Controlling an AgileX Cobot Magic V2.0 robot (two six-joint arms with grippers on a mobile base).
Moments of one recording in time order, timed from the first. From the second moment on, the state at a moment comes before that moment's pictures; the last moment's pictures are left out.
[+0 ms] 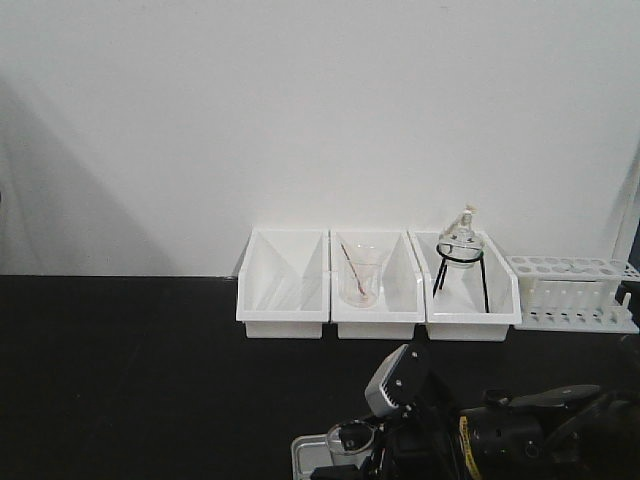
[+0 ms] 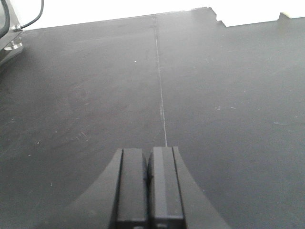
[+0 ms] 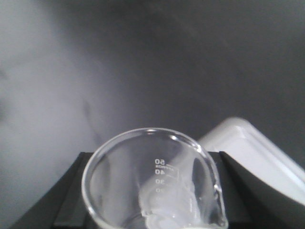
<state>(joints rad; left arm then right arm) -0.01 -0.02 0.03 0.06 0.37 0.02 0.28 1.77 -0.97 -1.53 -0.76 1.18</state>
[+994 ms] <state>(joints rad) -0.01 -0.02 0.03 0.06 0.37 0.02 0.14 2.16 -0.71 -0.65 -1.14 0.30</state>
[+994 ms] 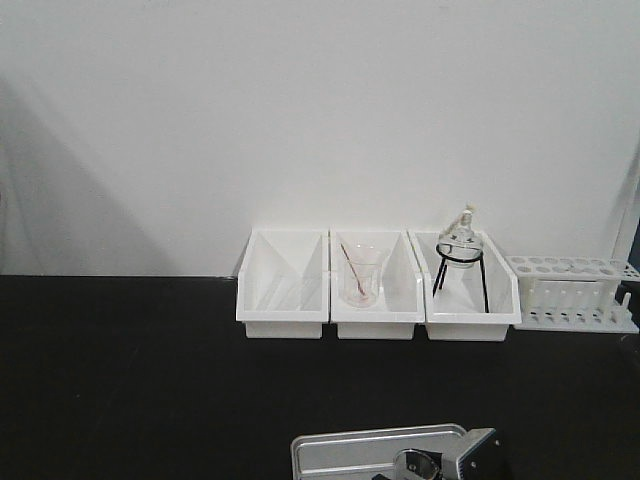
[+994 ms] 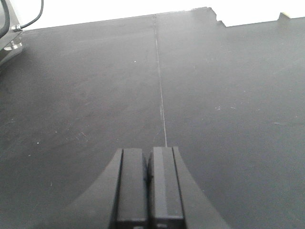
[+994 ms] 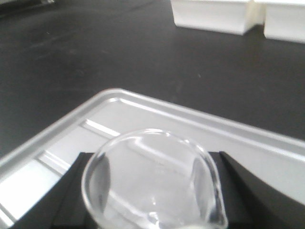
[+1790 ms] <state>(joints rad) -0.01 -0.02 0.03 0.06 0.37 0.02 0.14 2.18 -0.71 -0.62 -1.14 0.26</state>
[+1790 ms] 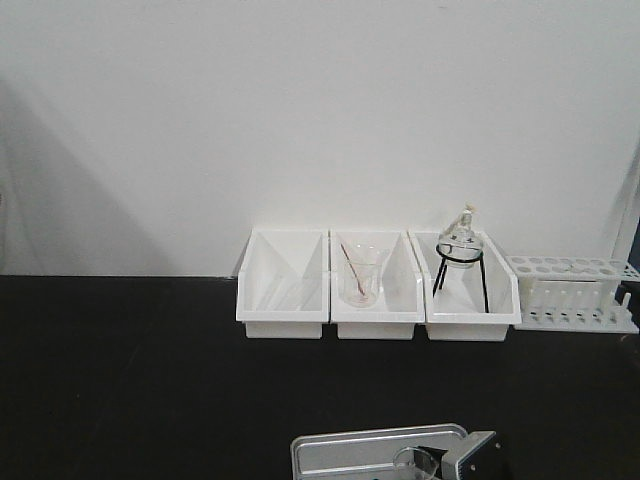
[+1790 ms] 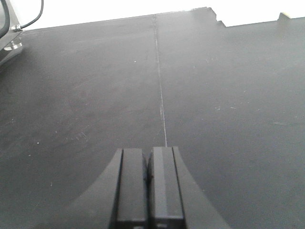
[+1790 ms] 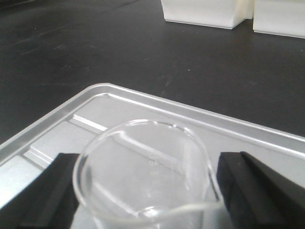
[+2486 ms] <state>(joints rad) -0.01 -0.02 0.03 0.06 0.37 0.02 0.14 1.47 -0.70 -0.74 -0.68 0.72</state>
